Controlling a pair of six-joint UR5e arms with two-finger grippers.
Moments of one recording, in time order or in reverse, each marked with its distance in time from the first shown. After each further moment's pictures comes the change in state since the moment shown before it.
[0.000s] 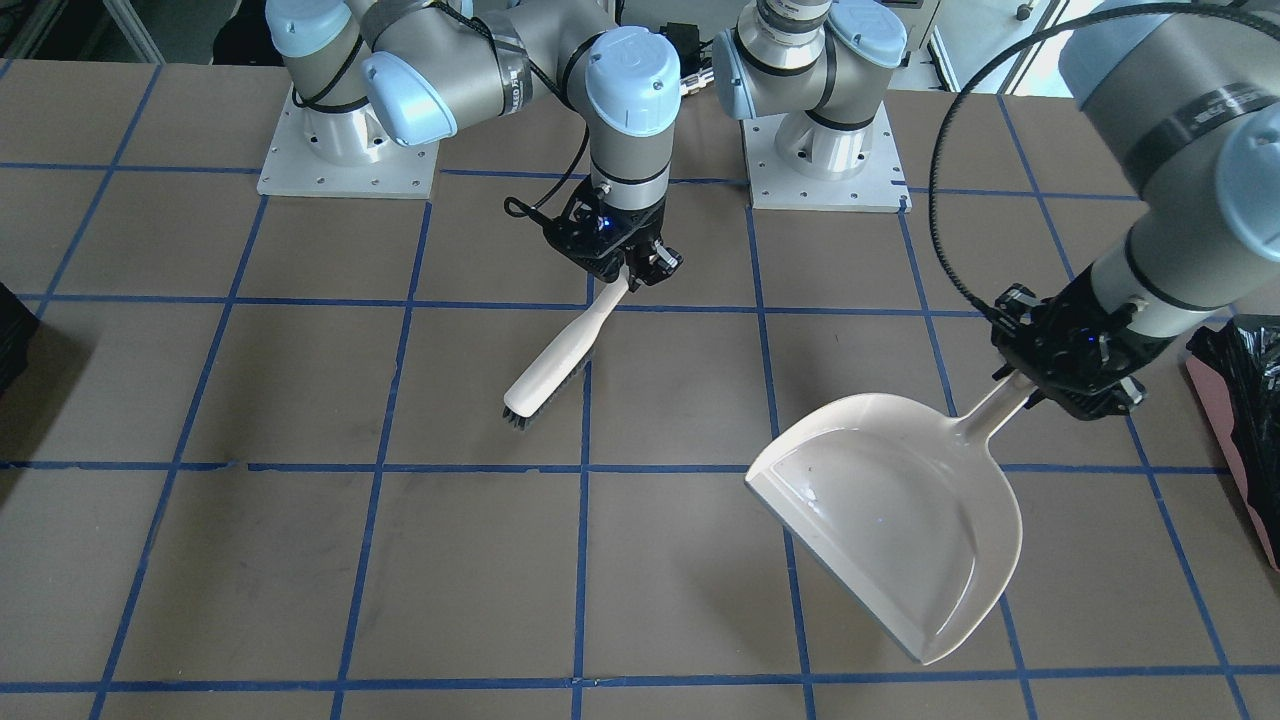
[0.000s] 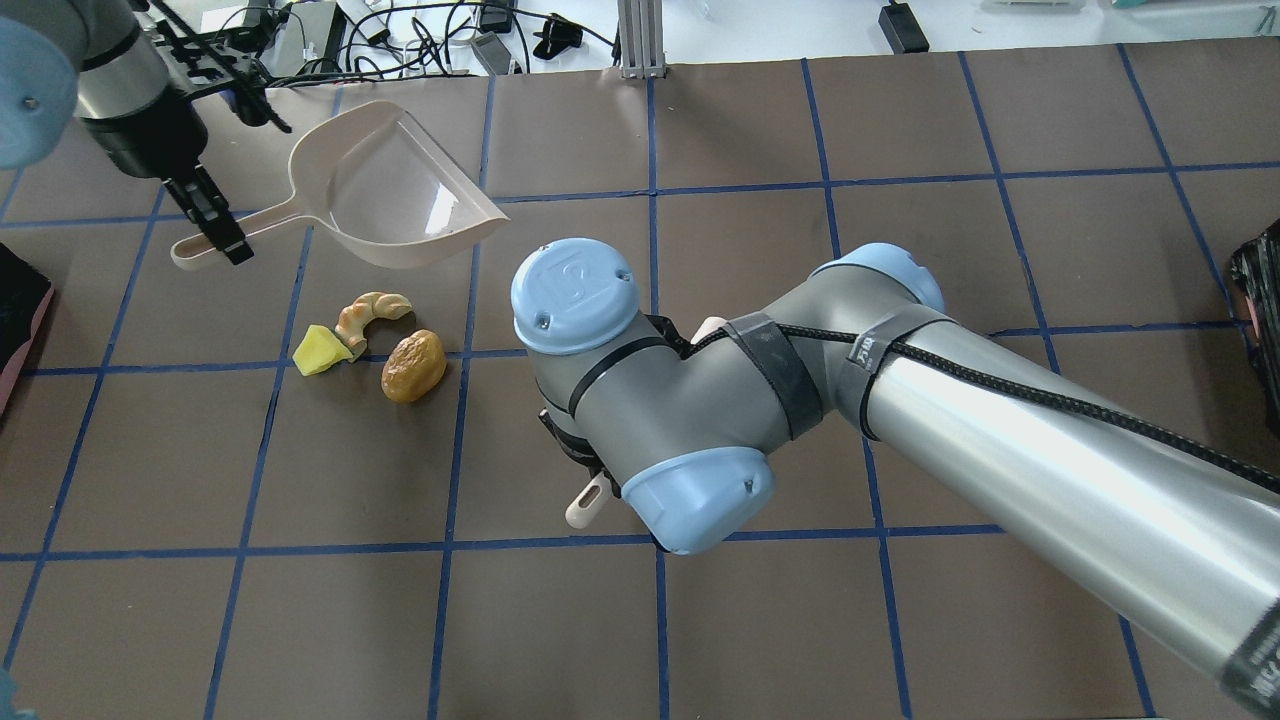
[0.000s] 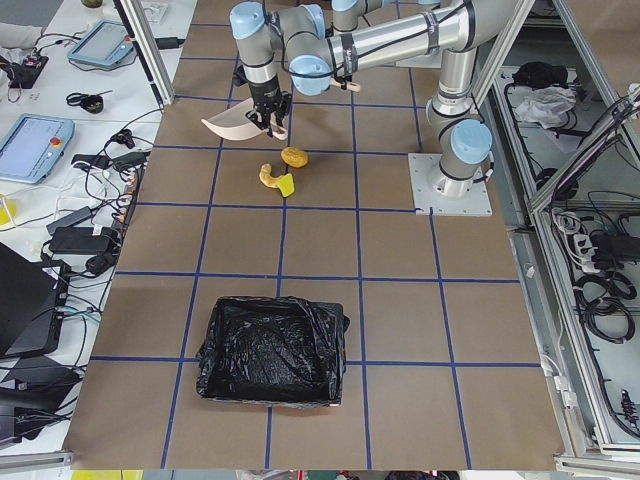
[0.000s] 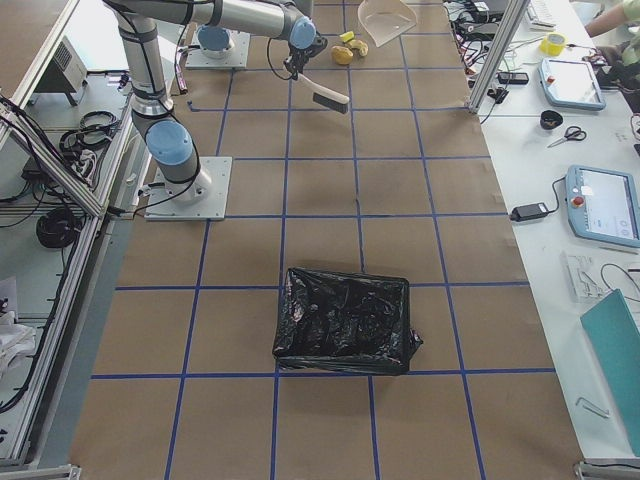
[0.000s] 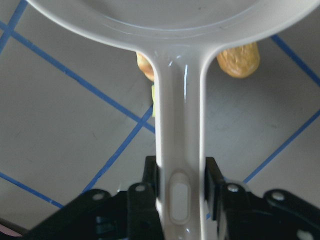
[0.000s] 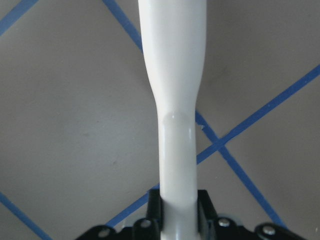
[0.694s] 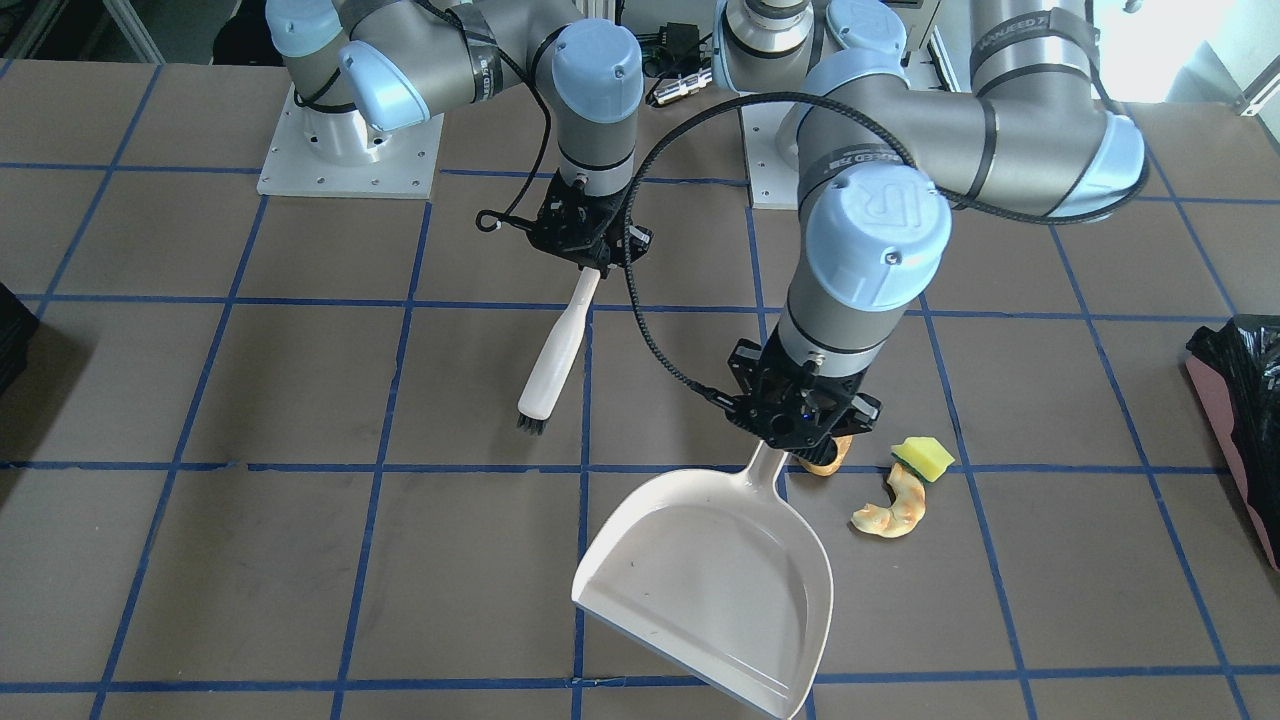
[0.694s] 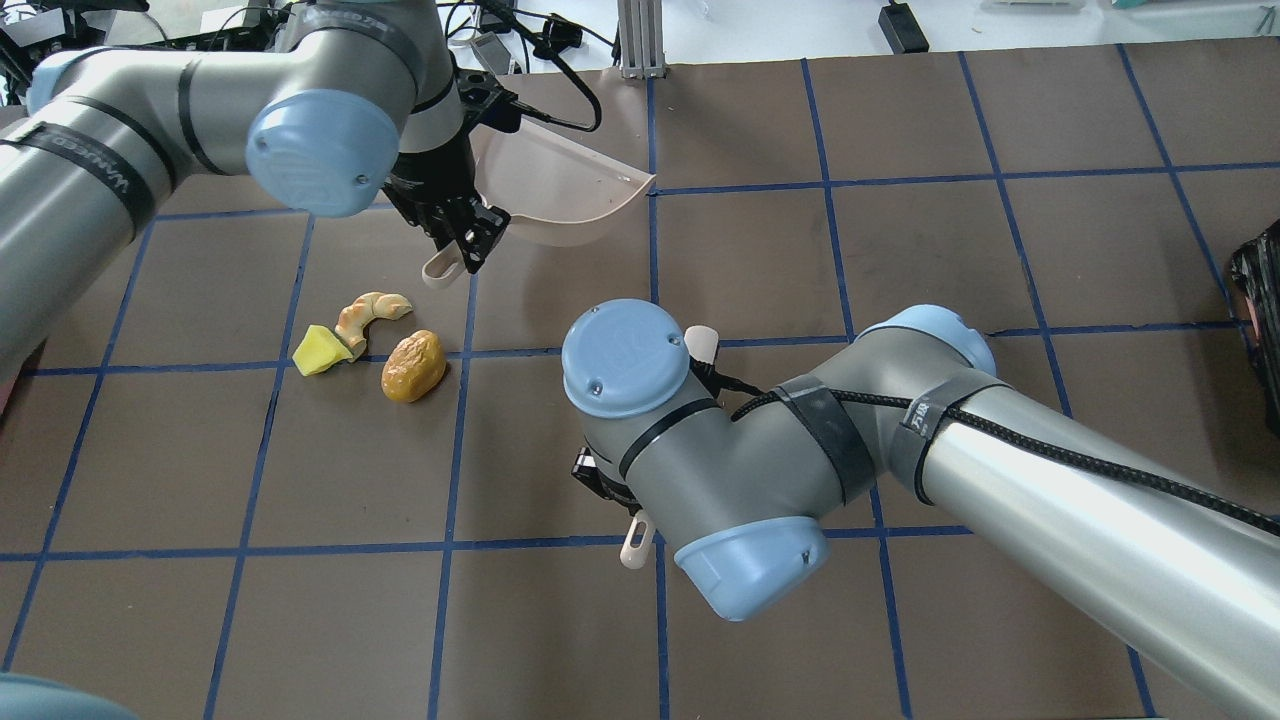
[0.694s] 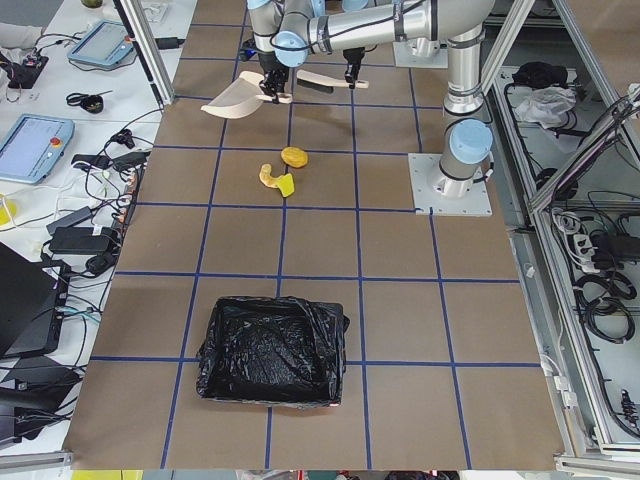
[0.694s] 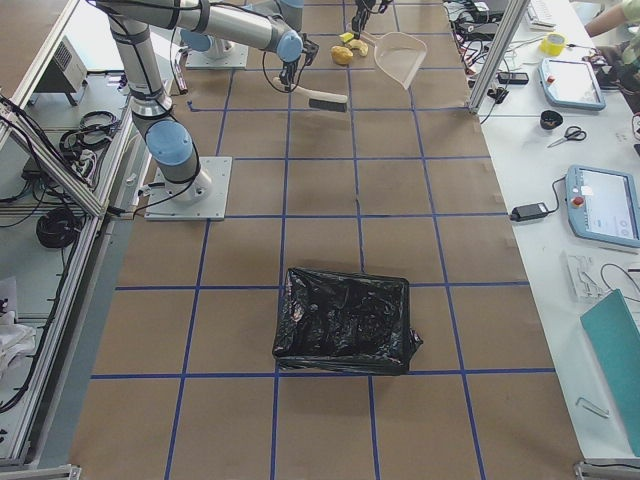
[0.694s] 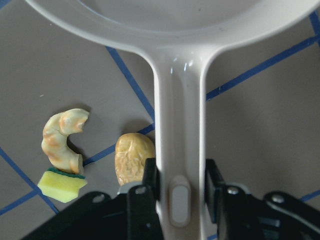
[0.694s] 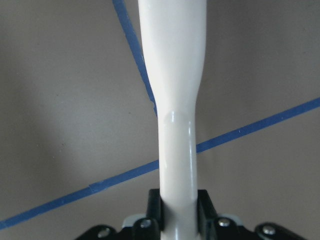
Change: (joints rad) left arm -0.366 -0.091 -0.013 0.113 -0.023 -0.724; right arm -0.023 -0.088 0.149 -0.052 -0.044 -0.285
